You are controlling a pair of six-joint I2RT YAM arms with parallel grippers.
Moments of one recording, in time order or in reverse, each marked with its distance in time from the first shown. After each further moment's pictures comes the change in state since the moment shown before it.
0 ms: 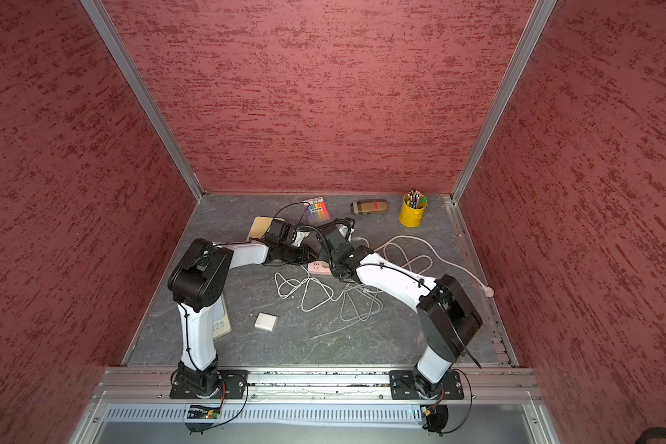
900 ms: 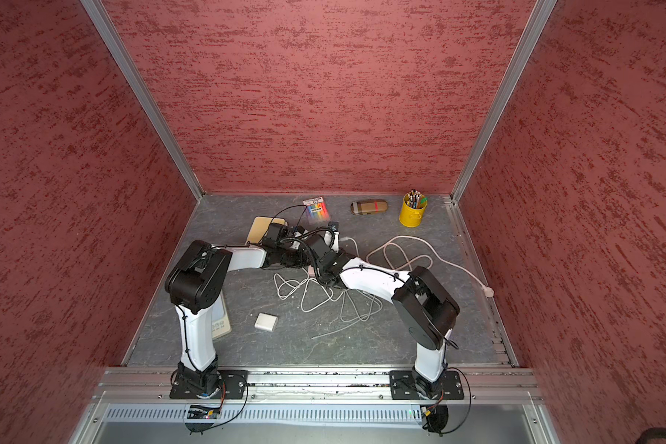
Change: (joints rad) left arm 0.005 -0.023 -0.072 0.091 0.051 -0.051; right arm 0.050 0.133 0.009 0.122 0.187 -0.188
